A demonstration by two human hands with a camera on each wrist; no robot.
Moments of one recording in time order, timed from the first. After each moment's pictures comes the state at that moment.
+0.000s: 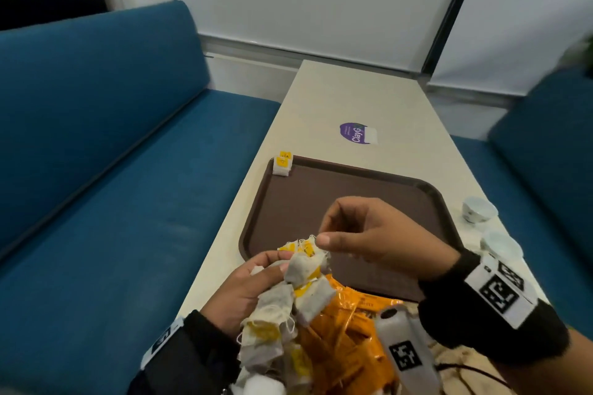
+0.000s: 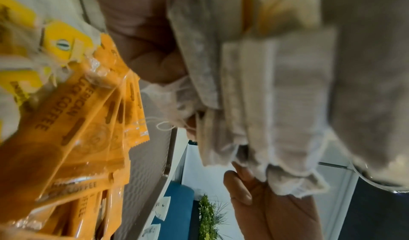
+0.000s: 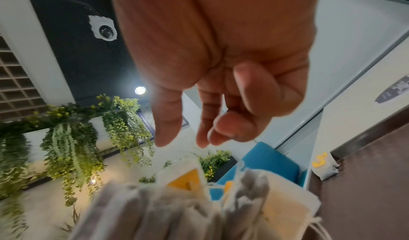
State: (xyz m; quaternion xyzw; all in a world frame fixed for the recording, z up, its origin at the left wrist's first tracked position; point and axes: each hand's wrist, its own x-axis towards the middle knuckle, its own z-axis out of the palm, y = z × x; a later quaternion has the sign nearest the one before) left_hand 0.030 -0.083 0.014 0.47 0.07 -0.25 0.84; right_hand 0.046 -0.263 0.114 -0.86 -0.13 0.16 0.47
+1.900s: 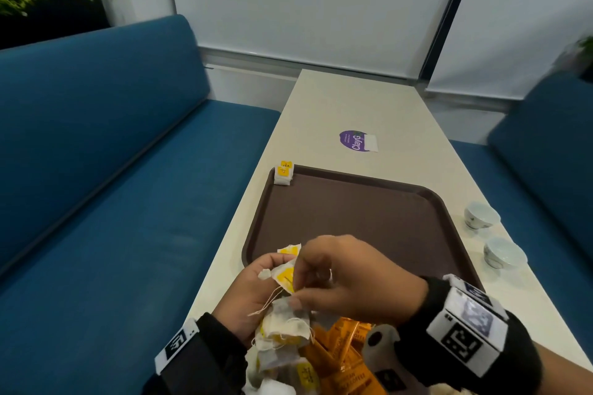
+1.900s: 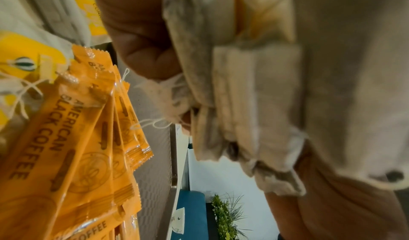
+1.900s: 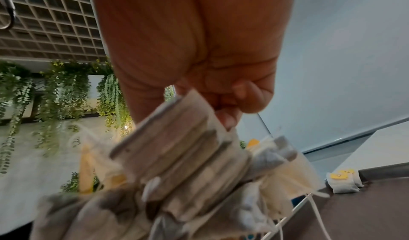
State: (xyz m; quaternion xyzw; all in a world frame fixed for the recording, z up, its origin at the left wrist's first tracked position) left_hand 0.045 -0.085 -0.004 0.53 0.02 -0.20 0.82; right_hand 0.034 -0.240 0.095 -0.91 -0.33 0.07 0.25
